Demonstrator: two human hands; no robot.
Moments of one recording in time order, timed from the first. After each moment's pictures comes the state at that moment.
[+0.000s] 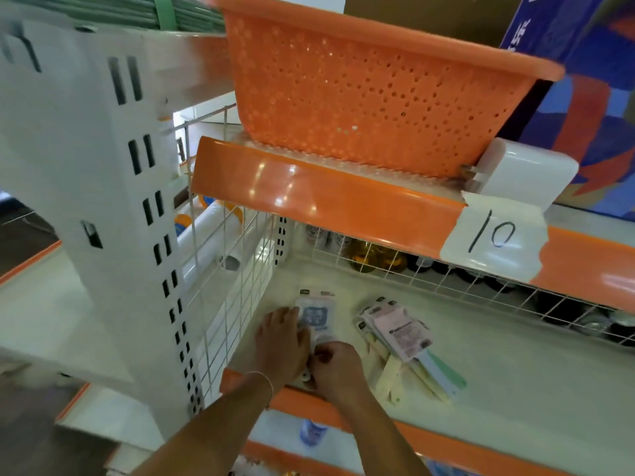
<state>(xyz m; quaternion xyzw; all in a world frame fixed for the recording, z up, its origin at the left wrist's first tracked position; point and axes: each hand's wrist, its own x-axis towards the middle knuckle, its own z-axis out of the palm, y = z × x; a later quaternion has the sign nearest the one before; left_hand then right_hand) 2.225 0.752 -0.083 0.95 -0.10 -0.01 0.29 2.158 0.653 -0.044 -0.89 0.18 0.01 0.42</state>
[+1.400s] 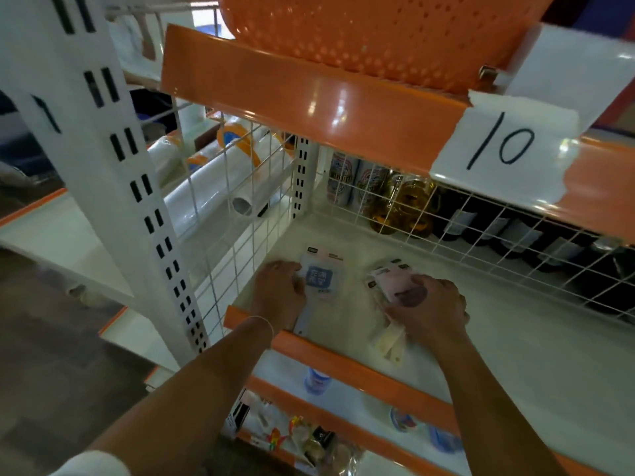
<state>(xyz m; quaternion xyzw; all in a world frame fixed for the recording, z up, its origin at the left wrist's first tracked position) 2.221 0.755 -0.089 0.94 -0.05 0.06 0.33 2.149 0.520 -0.024 -0.94 0.25 -0.02 0.23</state>
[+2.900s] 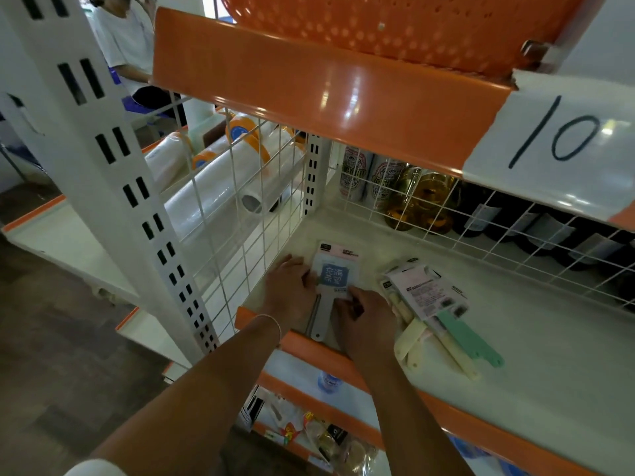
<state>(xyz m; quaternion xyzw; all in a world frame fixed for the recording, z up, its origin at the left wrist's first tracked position) 2.239 0.756 -0.105 0.94 -0.05 0.03 0.34 2.161 0.622 -0.082 -0.91 0.13 -0.13 0.38</state>
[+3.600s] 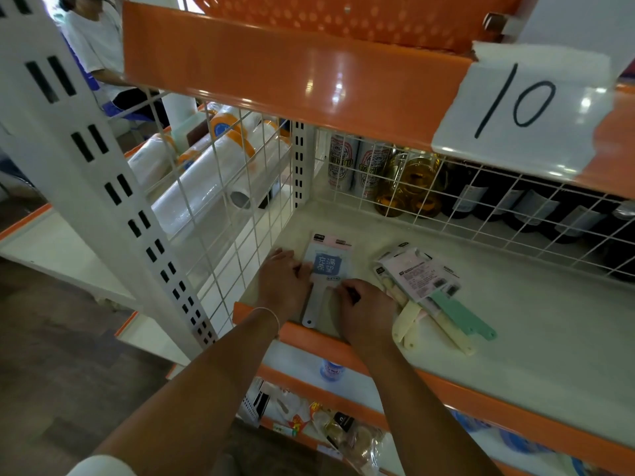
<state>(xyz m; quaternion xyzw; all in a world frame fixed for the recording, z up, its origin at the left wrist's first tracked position) 2.237 0.758 -0.106 0.93 -0.04 0.05 0.36 2.162 0.619 -0.088 -0.91 0.14 -0.16 0.37</state>
